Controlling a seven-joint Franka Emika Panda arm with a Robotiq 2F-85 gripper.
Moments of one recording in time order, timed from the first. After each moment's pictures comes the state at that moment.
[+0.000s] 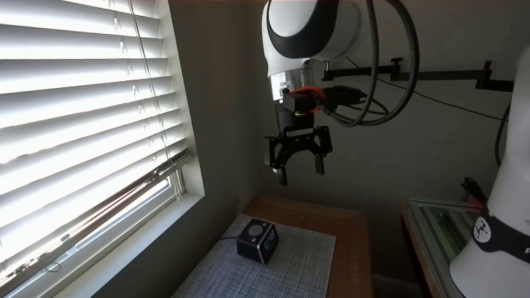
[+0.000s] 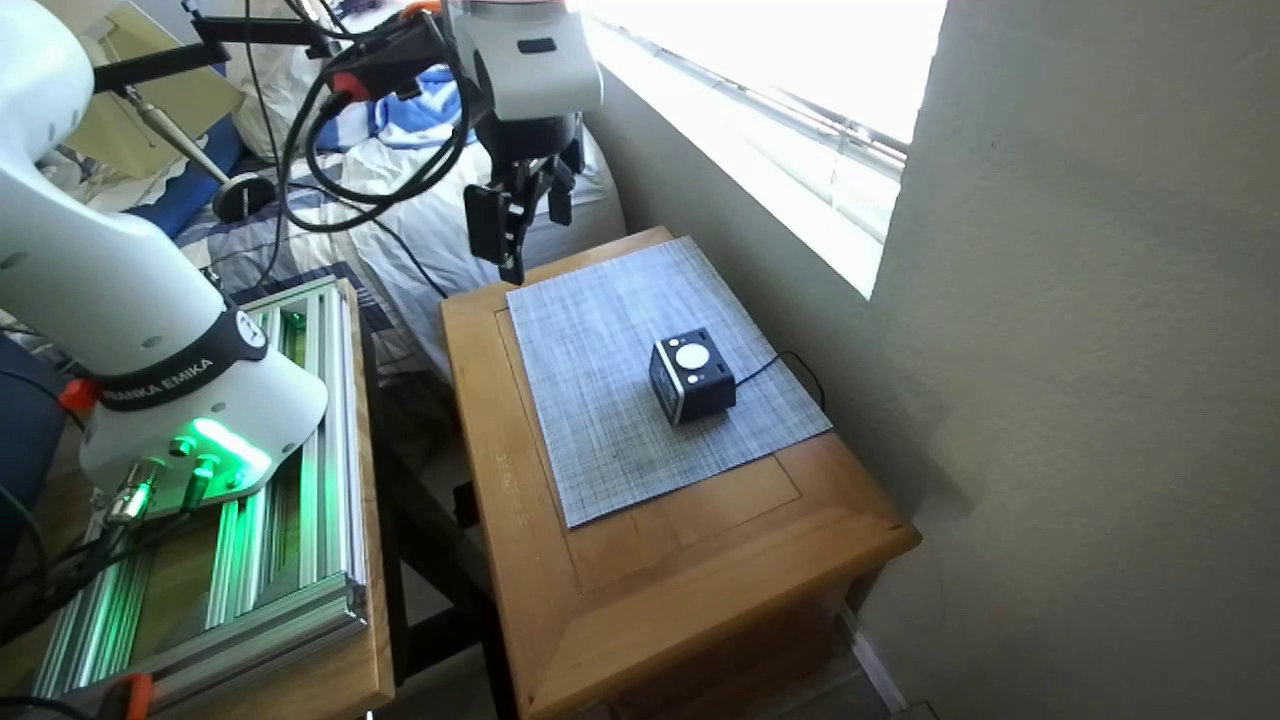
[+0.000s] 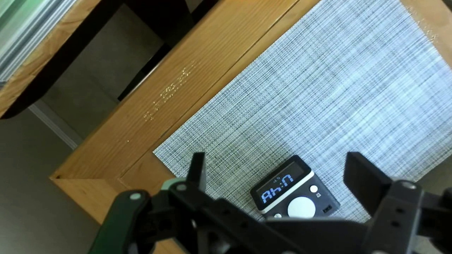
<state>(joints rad) -0.20 -0.26 -0.07 -2.73 0.12 2.30 0.46</state>
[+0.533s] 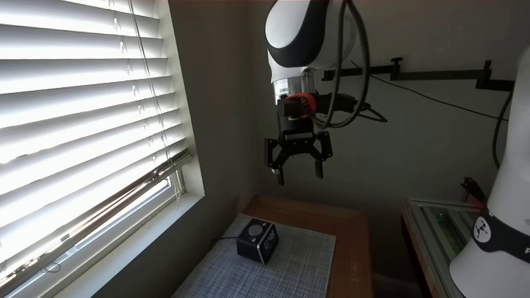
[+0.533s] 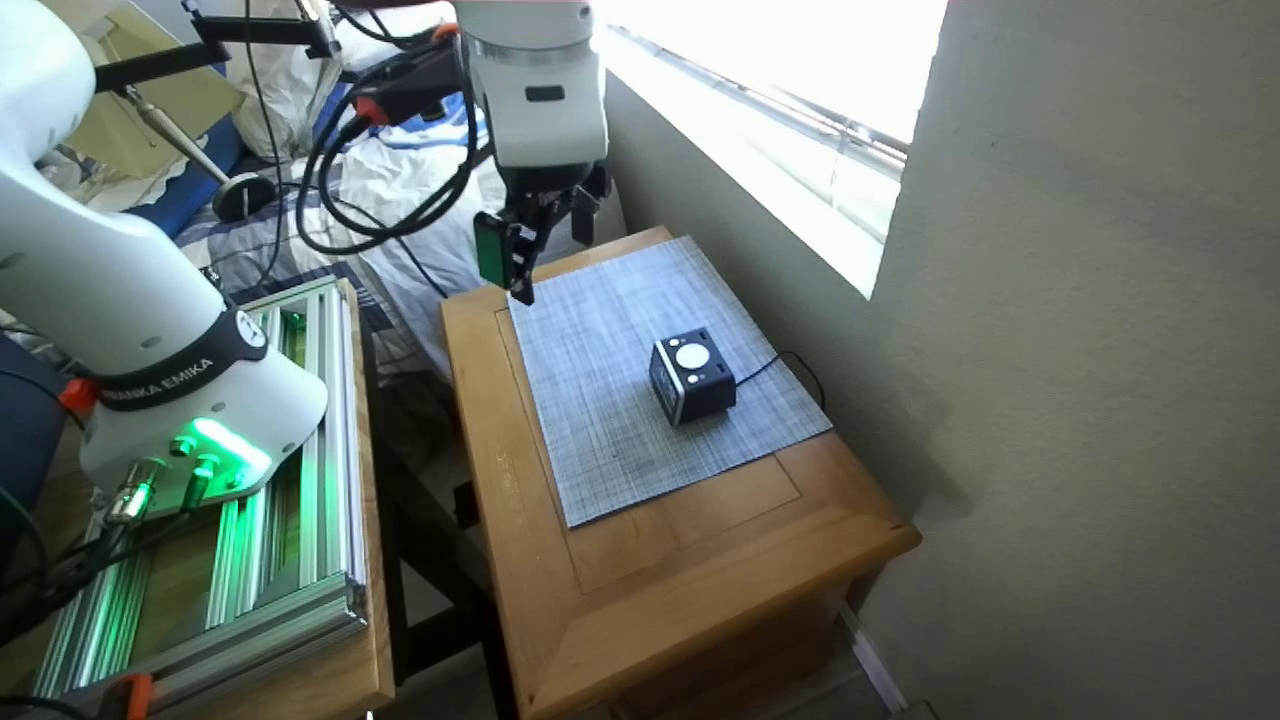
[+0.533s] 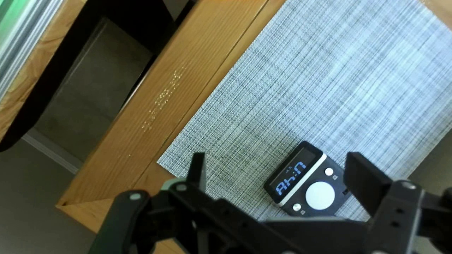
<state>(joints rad) -0.21 -0.18 -0.12 -2.71 0.18 2.35 0.52</state>
